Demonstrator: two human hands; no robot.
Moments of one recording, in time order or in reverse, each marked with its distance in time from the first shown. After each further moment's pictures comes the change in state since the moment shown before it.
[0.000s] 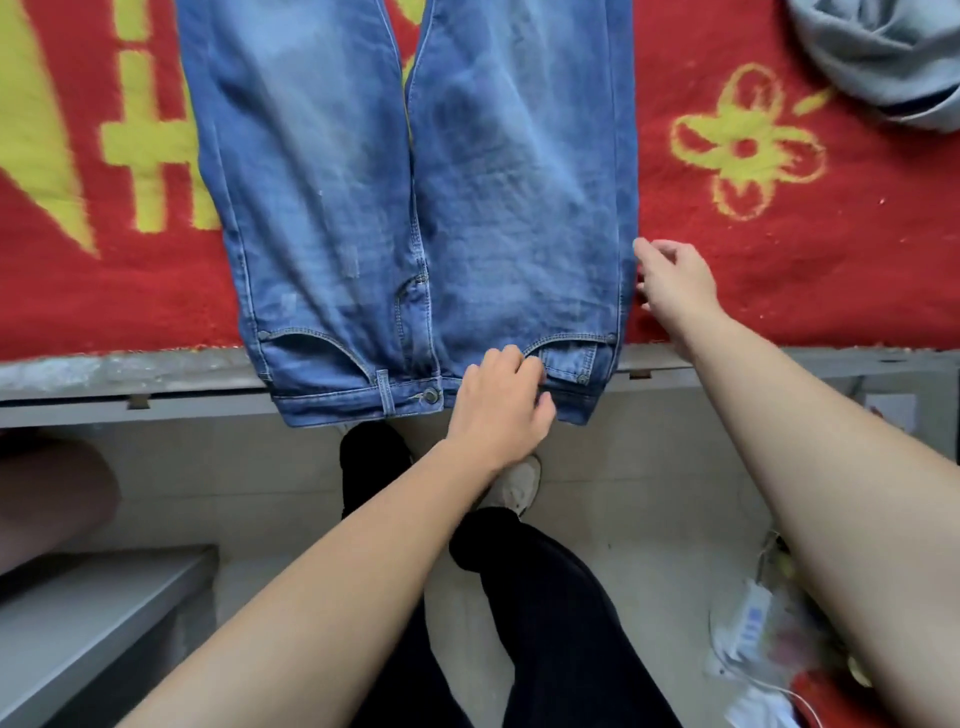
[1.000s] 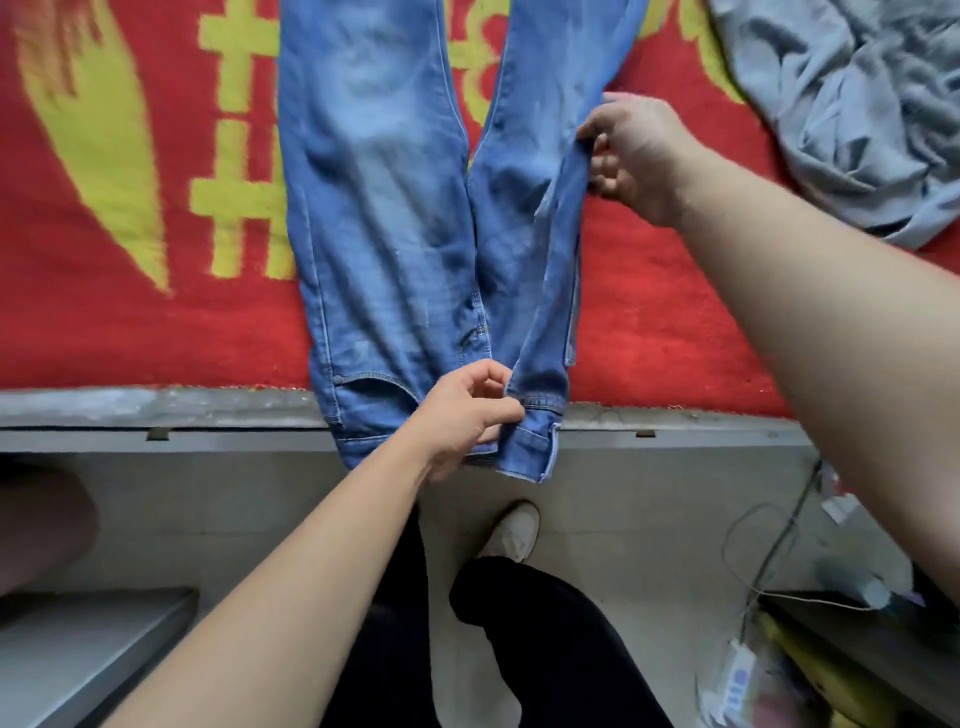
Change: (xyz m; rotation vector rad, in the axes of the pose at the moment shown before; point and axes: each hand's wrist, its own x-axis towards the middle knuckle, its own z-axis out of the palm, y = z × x) left_hand -0.019 -0.066 -0.098 -1.447 -0.218 -0.382; right_hand -0.031 -0.227 0.043 0.249 -0.356 -0.268
